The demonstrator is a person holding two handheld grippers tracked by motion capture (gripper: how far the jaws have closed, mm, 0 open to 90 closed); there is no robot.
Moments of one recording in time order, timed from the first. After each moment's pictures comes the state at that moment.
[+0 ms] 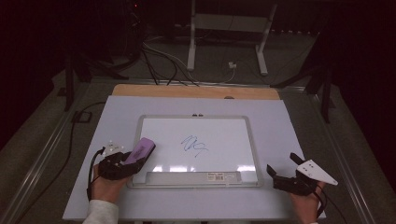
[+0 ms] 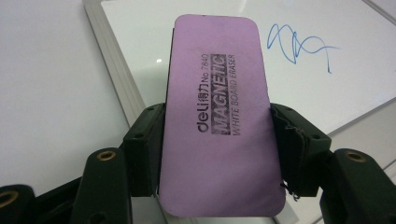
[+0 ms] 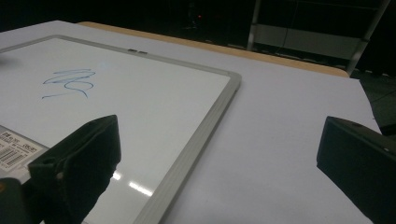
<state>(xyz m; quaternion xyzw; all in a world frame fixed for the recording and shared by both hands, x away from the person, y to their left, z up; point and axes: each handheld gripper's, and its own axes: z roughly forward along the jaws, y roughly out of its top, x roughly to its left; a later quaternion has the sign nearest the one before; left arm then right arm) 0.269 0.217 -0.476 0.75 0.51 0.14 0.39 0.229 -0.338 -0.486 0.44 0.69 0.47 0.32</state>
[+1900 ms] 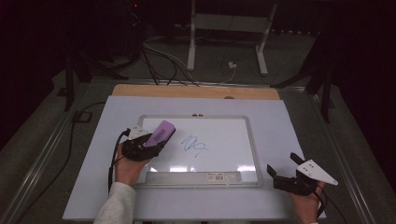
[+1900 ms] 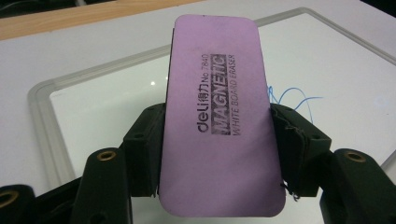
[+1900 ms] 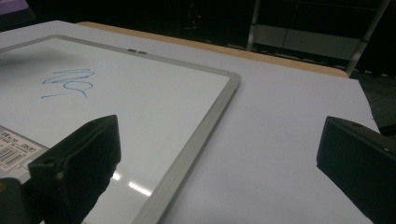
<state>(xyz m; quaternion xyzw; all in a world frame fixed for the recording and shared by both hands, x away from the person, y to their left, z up) 0.321 0.161 -0.465 0.77 0.44 0.18 0.42 0.230 -0.339 -0.486 0.44 0.69 0.47 0.32</state>
